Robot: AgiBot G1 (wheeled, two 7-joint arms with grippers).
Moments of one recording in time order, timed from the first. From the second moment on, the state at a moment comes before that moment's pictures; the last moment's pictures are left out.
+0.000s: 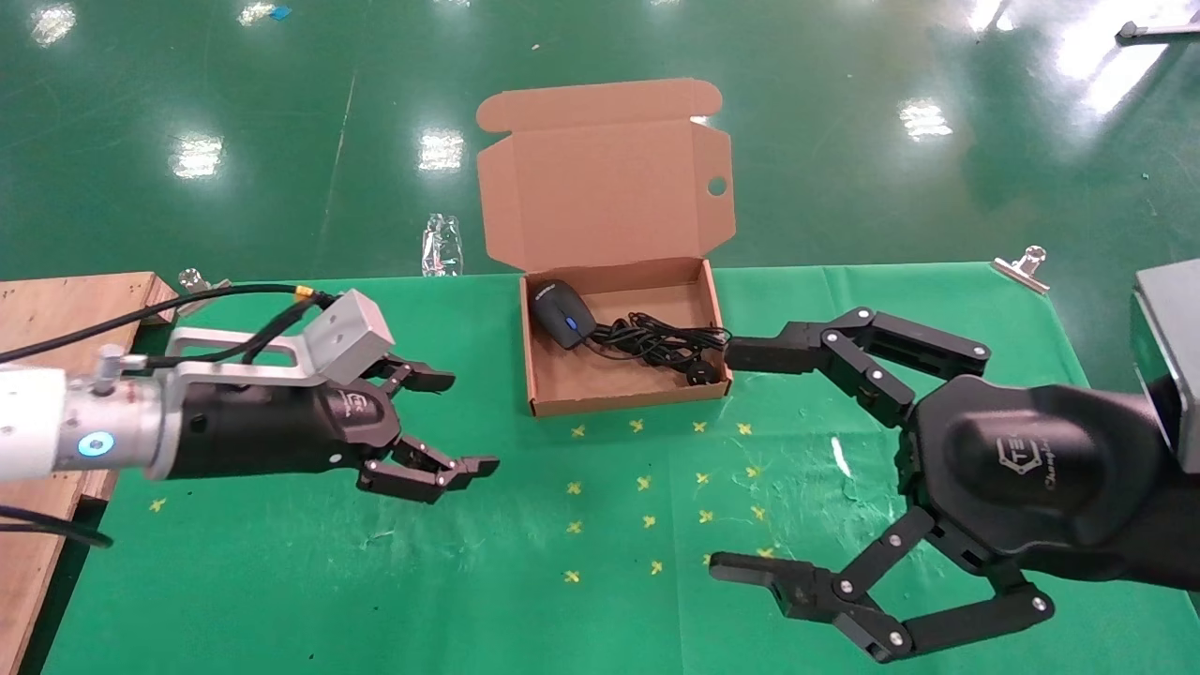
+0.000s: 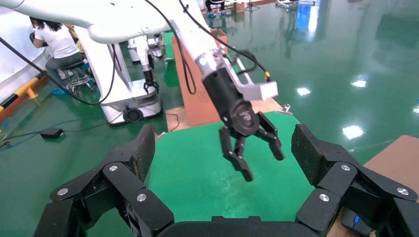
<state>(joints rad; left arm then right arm) -1.30 0.73 0.63 -1.21 1.35 1.21 -0.57 1.08 -0.61 -0.28 1.28 -0.73 -1.50 0.19</state>
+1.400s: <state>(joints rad) -1.07 0.61 0.27 -1.29 0.70 1.51 -0.18 1.08 -0.61 -0.28 1.28 -0.73 -1.50 0.19</state>
